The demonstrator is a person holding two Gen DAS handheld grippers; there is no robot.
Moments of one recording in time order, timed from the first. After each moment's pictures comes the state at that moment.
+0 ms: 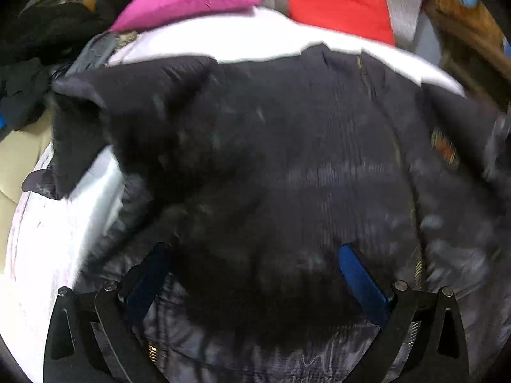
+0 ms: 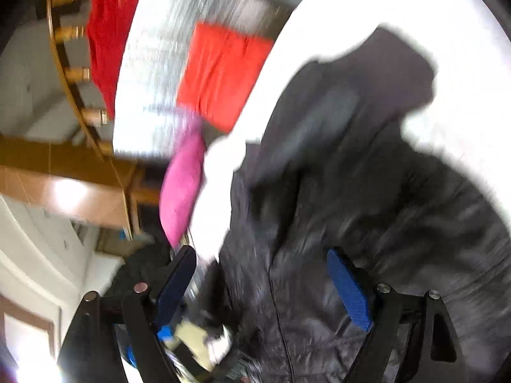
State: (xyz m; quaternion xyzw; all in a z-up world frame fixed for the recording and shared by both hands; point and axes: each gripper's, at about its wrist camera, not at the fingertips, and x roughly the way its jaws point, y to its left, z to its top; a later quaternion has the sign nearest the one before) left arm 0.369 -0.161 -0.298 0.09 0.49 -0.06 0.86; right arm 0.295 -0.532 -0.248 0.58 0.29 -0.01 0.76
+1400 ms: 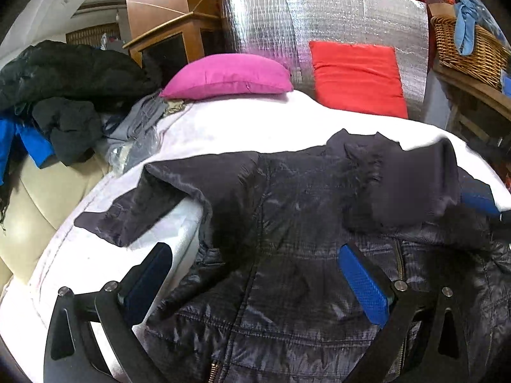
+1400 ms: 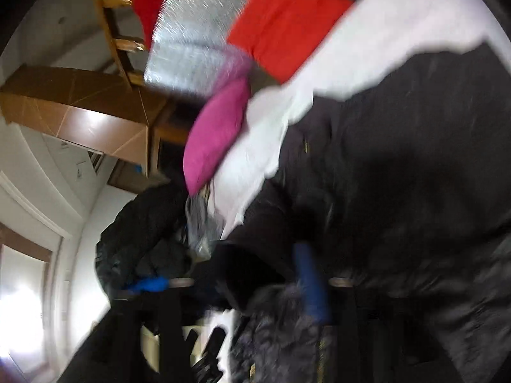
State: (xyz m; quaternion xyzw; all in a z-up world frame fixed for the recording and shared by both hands) left arm 0.341 -0.136 -0.222 0.07 0.34 -0.02 0.94; right arm 0.388 -0.473 -0.221 0.51 0.37 0.14 0.77
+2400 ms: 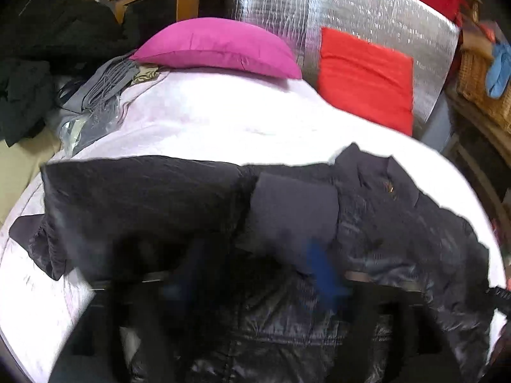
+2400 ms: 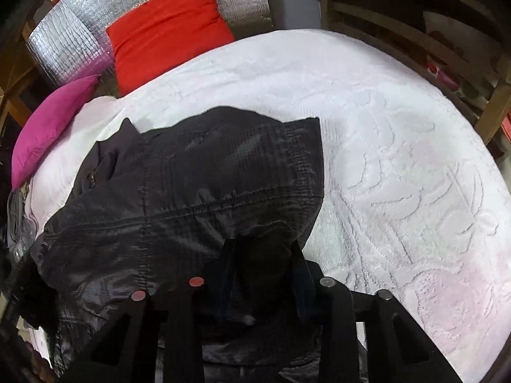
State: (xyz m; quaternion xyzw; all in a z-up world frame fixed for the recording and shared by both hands) left arm 0.461 -0.112 -0.241 -0.03 0.39 -0.07 0.92; right arm 0.372 -0.555 -0.255 0.23 0.48 -0.20 0.82
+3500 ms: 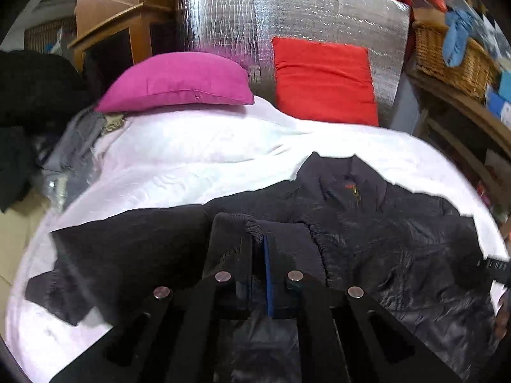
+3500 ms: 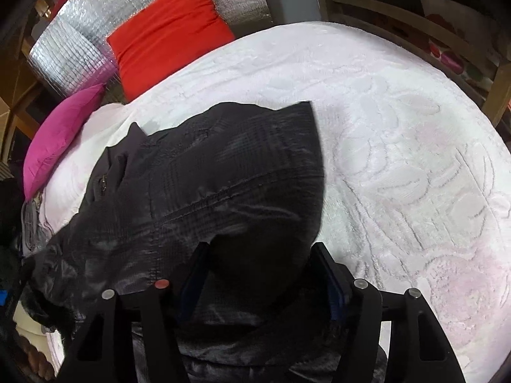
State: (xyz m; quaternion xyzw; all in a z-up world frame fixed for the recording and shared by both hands) left arm 0.443 -0.143 -0.202 0.06 0.36 -0.13 0.92; right arm 0.371 -0.553 -0.254 0.28 0.47 -0.19 0.82
